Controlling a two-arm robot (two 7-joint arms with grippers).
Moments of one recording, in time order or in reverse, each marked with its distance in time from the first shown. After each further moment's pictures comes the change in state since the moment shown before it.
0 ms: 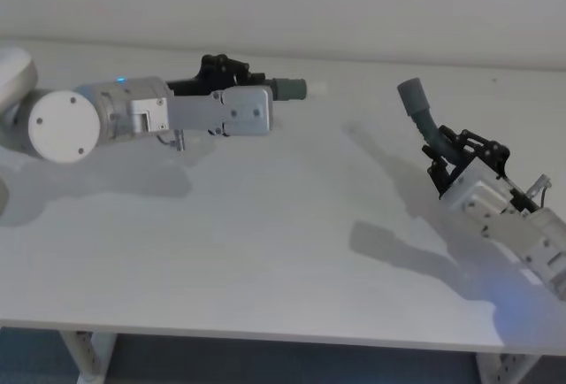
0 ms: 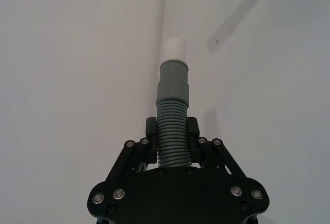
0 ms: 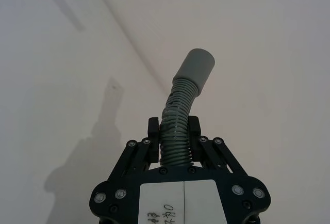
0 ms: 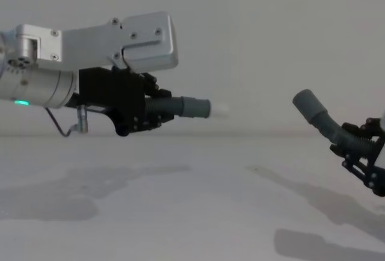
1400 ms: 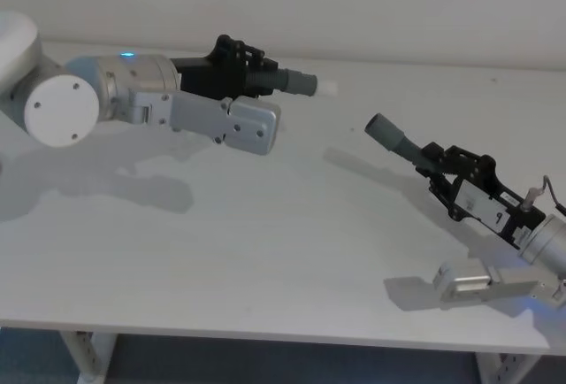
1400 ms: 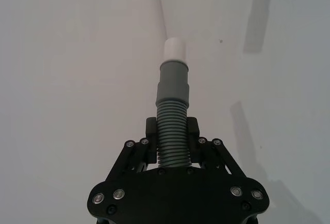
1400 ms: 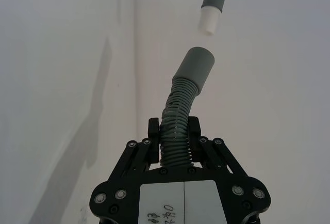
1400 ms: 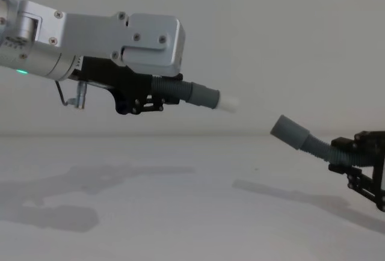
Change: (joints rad) left arm -0.078 0.033 0.052 -0.035 0.162 -0.113 -0.031; right arm 0.115 0.093 -0.128 0.153 -0.598 -0.203 -0.320
